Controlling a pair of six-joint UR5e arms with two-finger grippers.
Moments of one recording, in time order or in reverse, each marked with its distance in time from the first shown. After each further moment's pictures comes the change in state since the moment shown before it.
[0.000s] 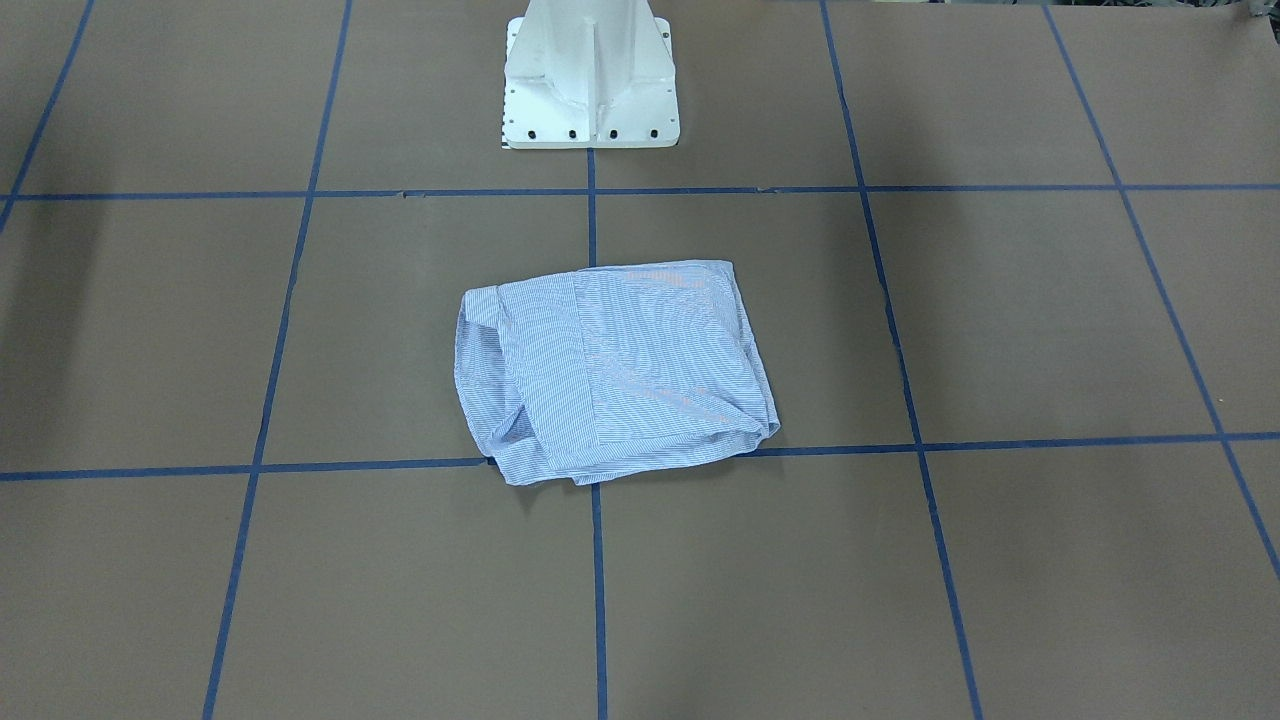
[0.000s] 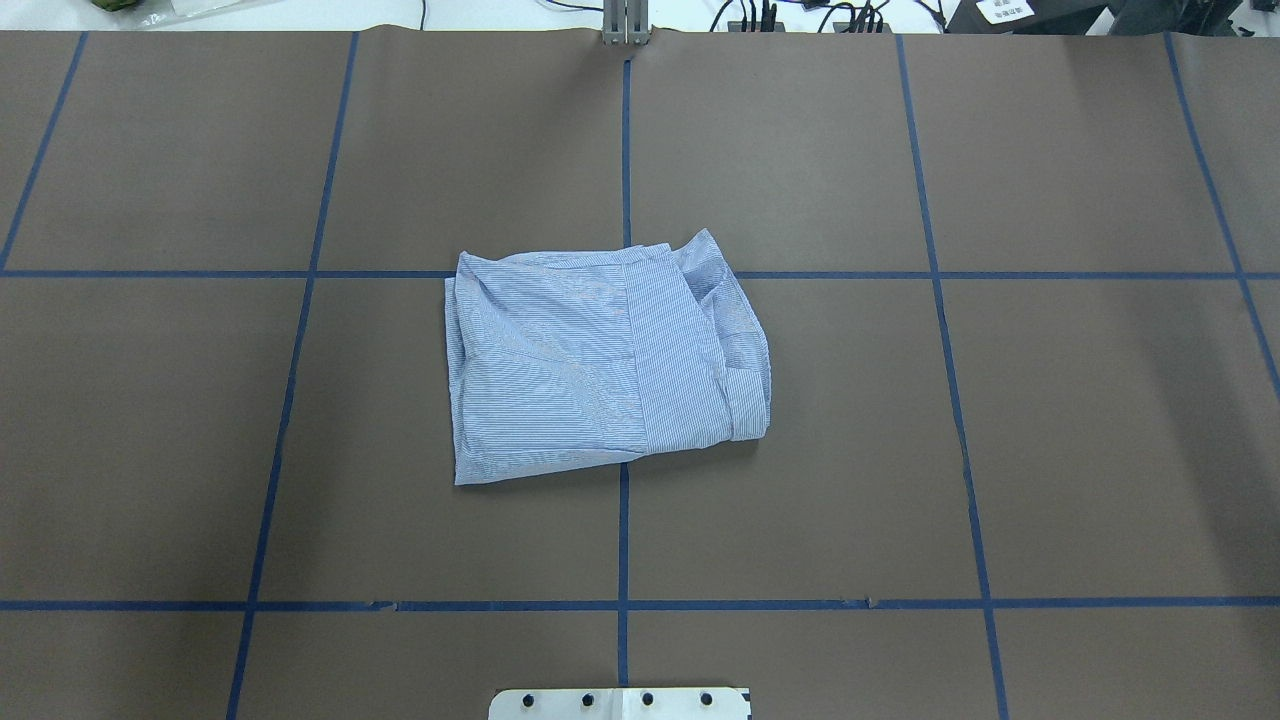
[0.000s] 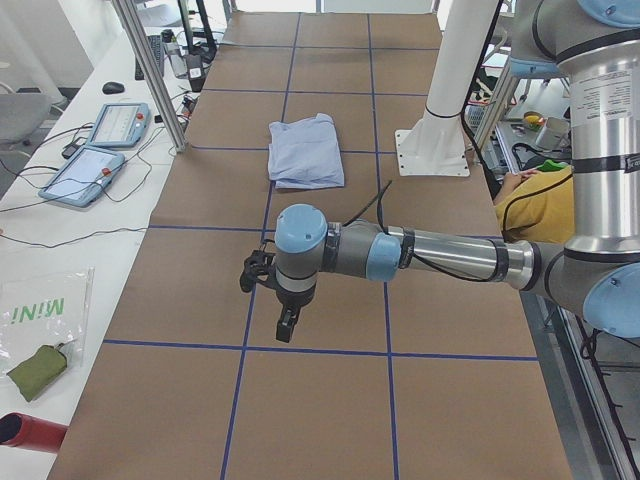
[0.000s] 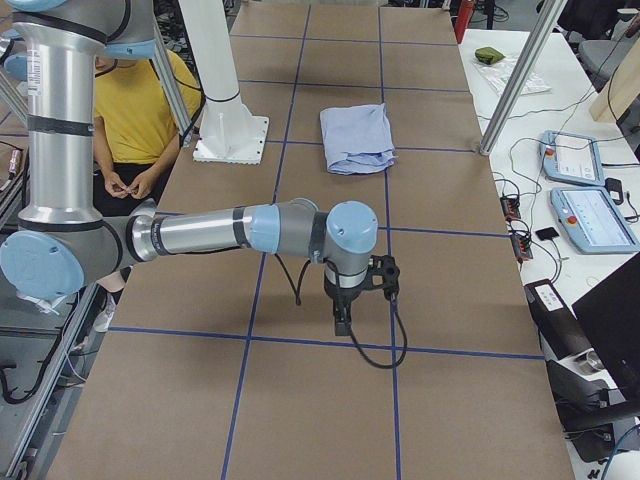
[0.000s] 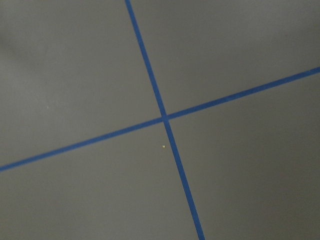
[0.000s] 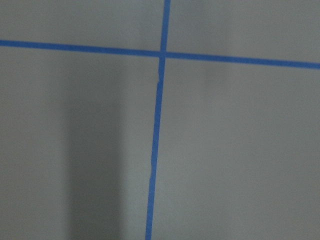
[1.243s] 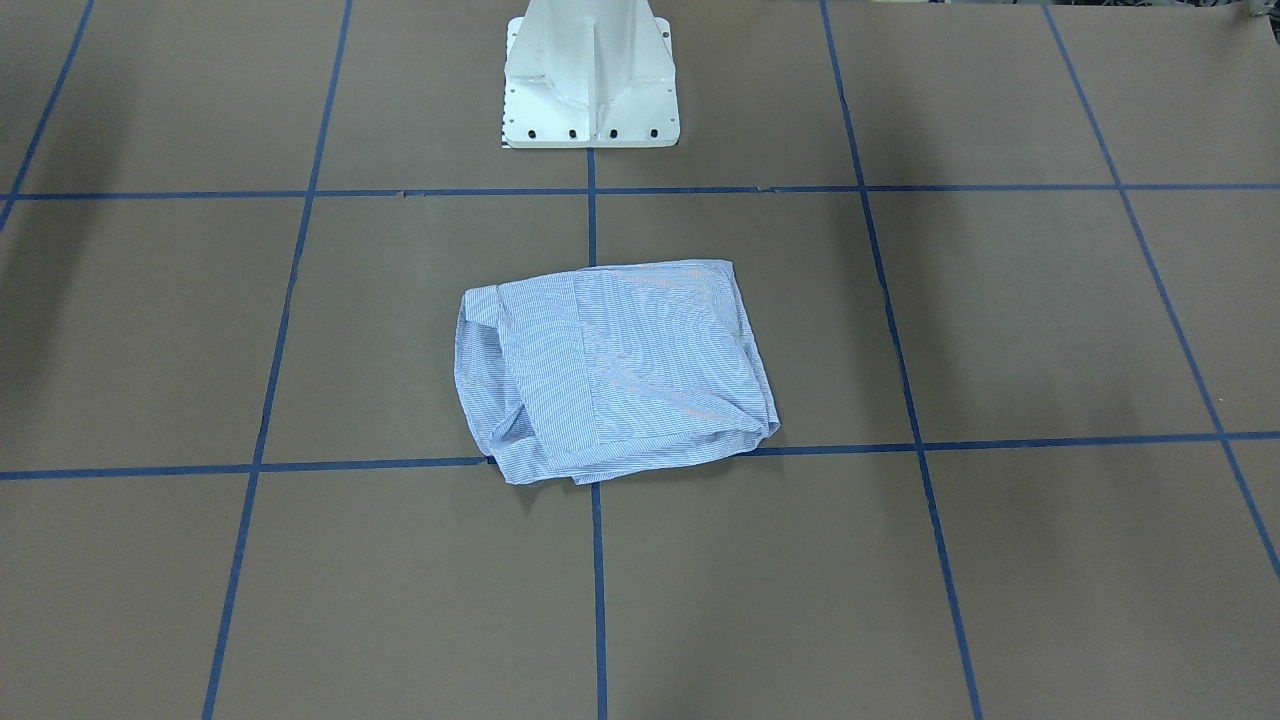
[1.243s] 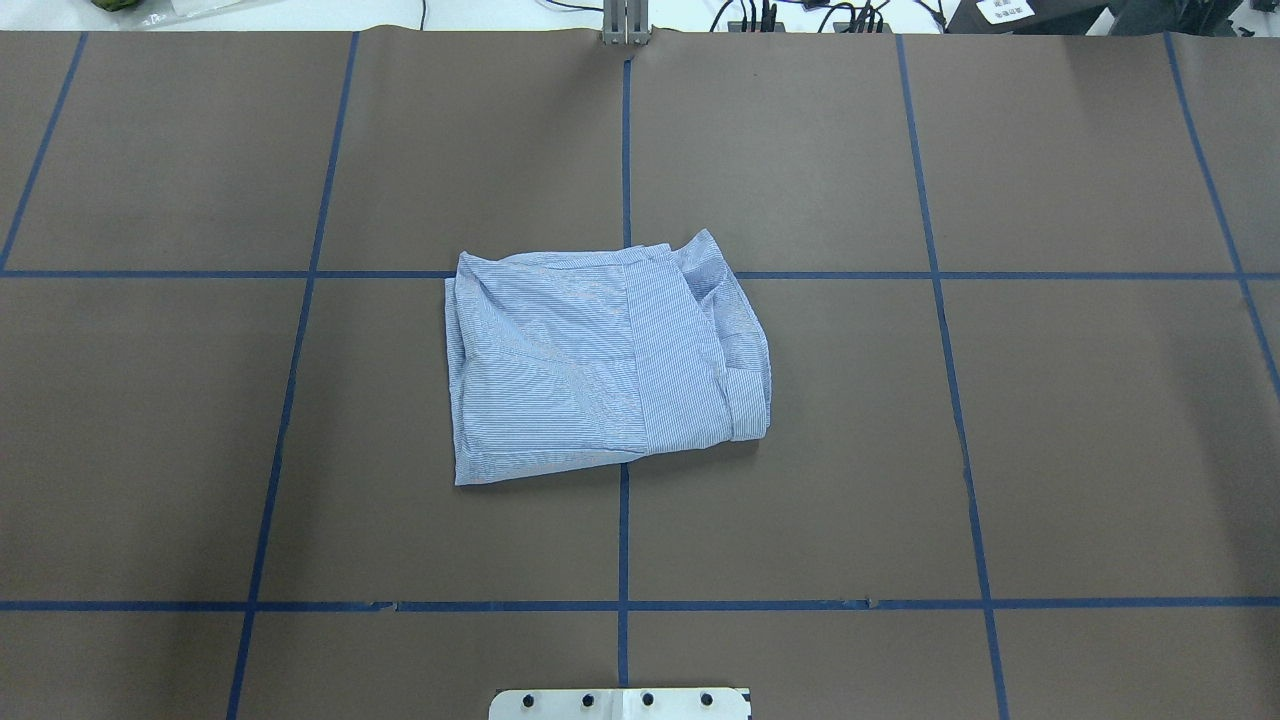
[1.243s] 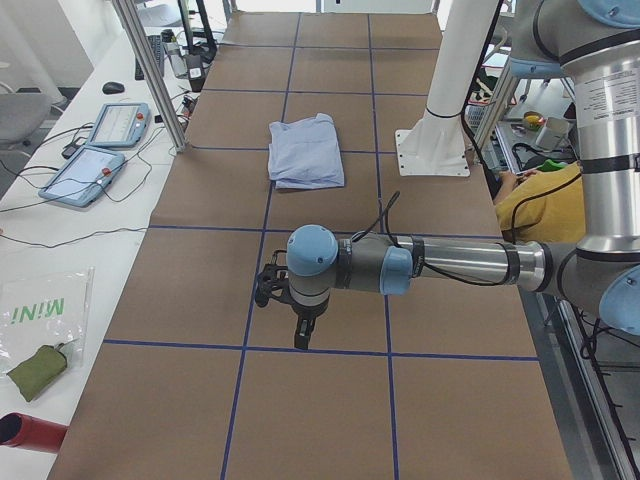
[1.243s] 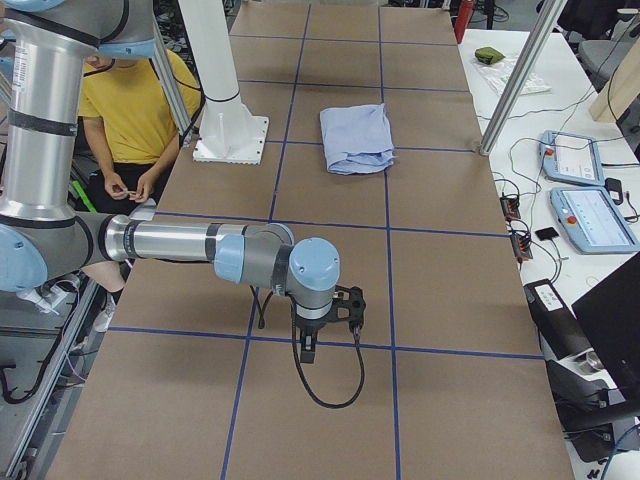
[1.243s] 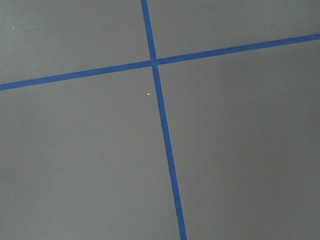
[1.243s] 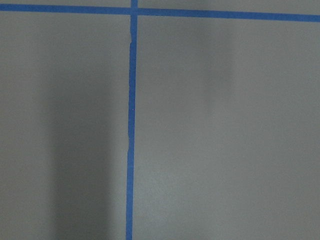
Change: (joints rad) left arm -0.003 0.038 0.010 -0.049 -0.080 -0.004; right arm 0.008 -0.081 -0.004 0.083 -0.007 0.008
